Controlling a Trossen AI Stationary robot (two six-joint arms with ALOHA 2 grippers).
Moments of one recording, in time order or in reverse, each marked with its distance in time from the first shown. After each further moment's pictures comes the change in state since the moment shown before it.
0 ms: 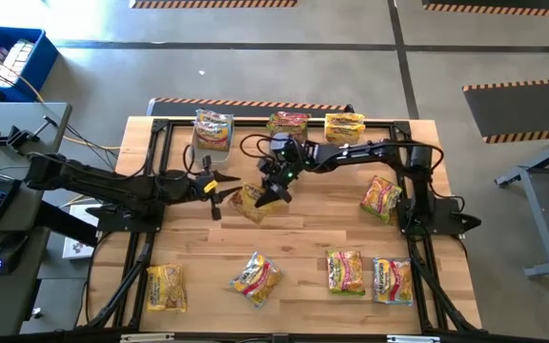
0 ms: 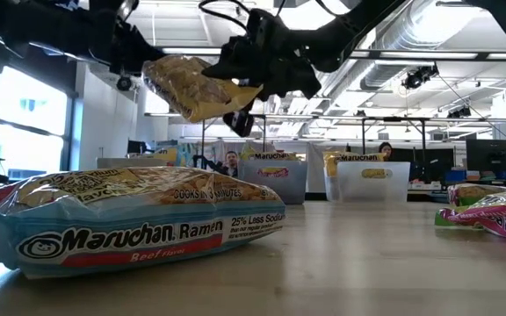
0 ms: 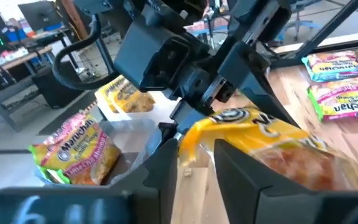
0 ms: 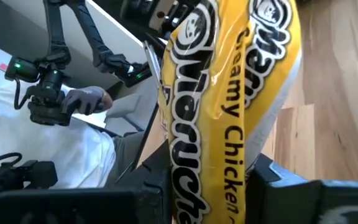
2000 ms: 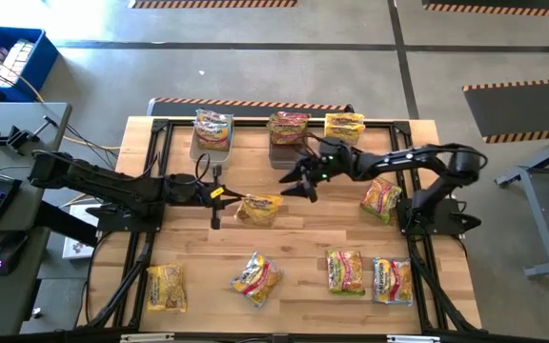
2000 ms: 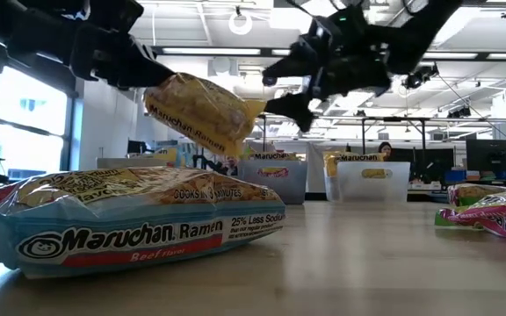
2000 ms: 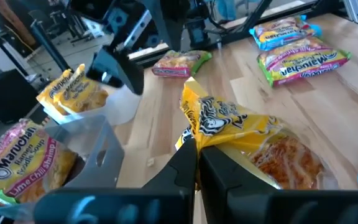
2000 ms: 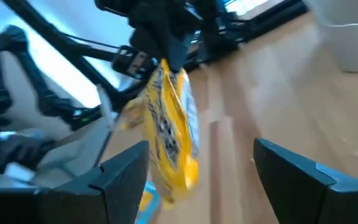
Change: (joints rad) left arm -0.001 0.087 -0.002 -0.004 0.172 0.089; right arm -0.045 -0.391 -0.558 0.368 0.343 0.043
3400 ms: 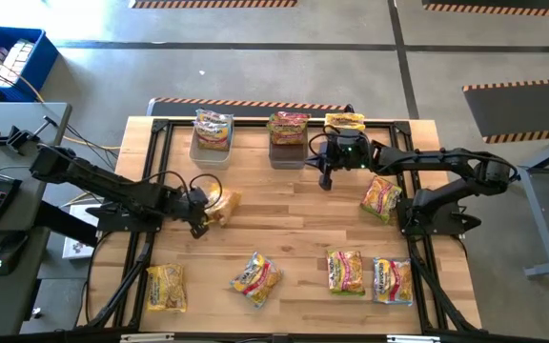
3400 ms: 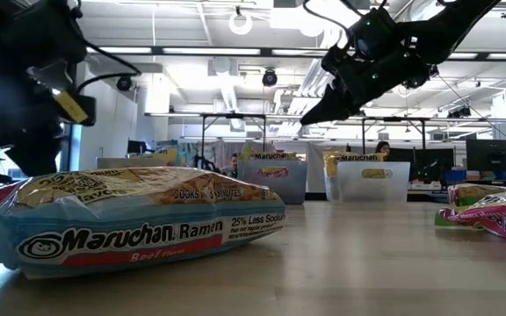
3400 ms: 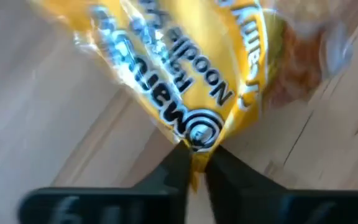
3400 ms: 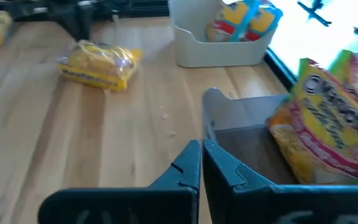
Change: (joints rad) left arm -0.154 -0.006 0.000 -0.948 -0.093 -1.069; right arm -0.123 -0.243 -0.118 -0.287 0.384 -0.569
